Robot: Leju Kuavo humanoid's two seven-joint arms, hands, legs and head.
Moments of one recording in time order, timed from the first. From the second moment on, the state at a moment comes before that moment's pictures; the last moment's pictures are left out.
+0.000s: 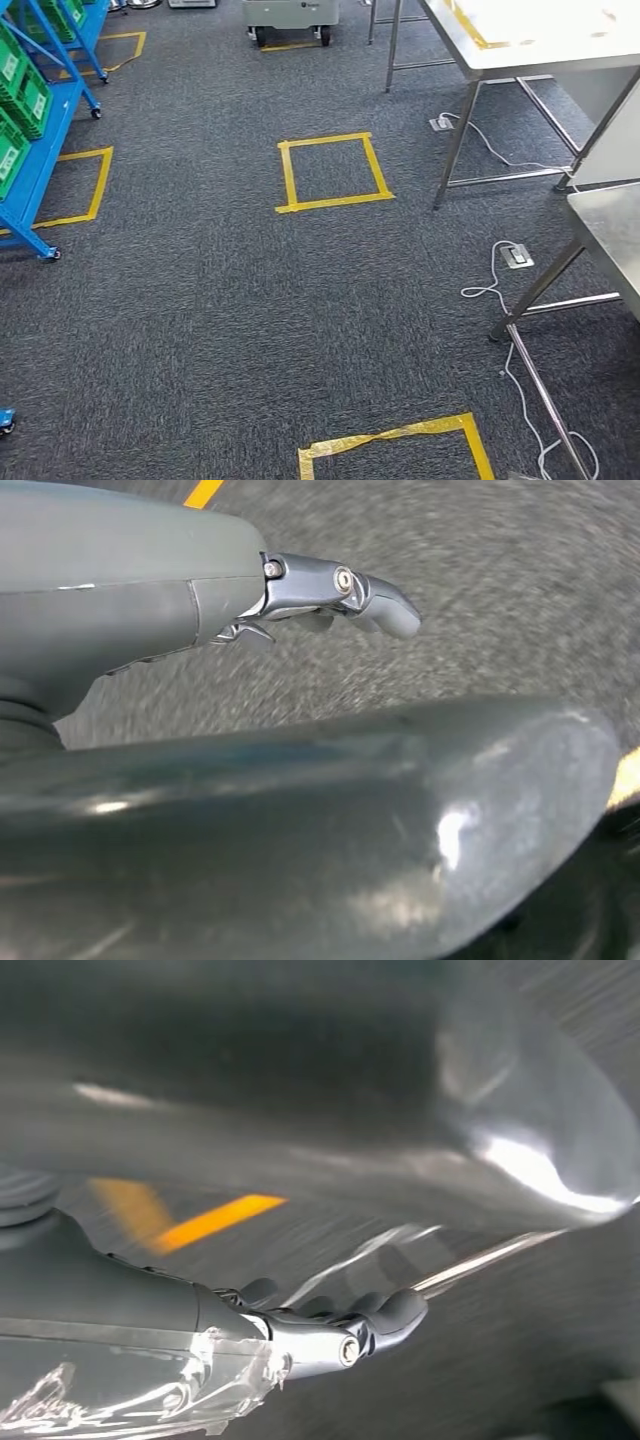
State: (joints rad) left arm 0.09 -0.14 1.15 -0.27 -1.49 -0.05 -0.45; right arm 0.18 0.28 -0.73 -0.71 0.45 -0.43 -0.46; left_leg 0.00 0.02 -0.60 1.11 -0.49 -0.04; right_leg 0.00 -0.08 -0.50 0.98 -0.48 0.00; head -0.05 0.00
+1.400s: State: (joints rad) left arm 0.05 -0.08 1.41 -0.31 -1.51 -0.10 -0.48; right arm 0.01 0.18 -0.75 -0.21 0.93 -0.47 -0.24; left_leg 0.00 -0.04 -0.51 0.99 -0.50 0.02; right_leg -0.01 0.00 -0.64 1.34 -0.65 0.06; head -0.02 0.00
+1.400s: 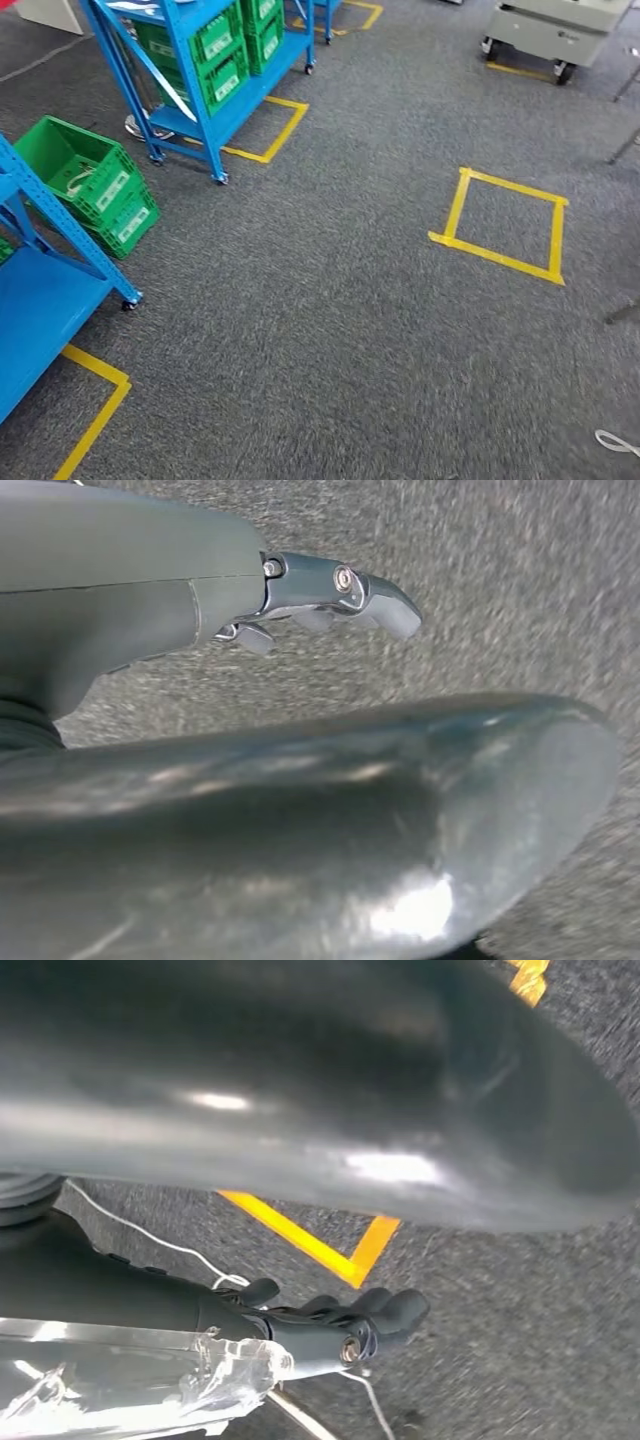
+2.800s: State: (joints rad) left arm 0.06 -0.10 1.40 -0.31 -1.54 -0.09 -0.51; right arm 0.00 0.21 -0.73 -0.19 0.96 -0.52 -0.21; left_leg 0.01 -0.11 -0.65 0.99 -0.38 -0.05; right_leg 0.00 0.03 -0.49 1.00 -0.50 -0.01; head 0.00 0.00
